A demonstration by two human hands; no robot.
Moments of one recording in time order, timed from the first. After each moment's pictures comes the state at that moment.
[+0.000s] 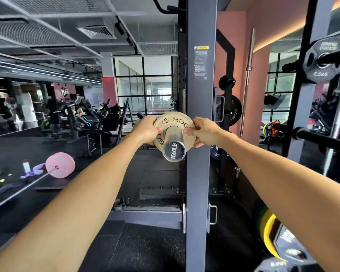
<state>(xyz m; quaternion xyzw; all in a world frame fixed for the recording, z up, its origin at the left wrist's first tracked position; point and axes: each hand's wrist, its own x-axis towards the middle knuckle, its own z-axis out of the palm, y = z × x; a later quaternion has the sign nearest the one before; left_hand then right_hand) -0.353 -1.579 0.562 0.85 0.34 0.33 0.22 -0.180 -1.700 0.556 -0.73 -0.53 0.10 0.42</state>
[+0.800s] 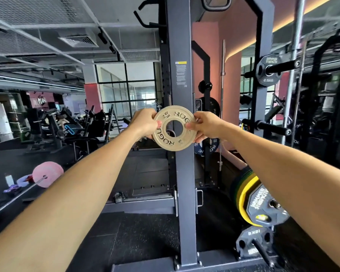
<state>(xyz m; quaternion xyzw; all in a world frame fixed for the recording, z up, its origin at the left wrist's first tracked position) -0.457 -1.722 0.599 0.87 0.27 0.34 0.23 -0.290 -1.867 0.585 -0.71 -0.53 0.12 0.46</state>
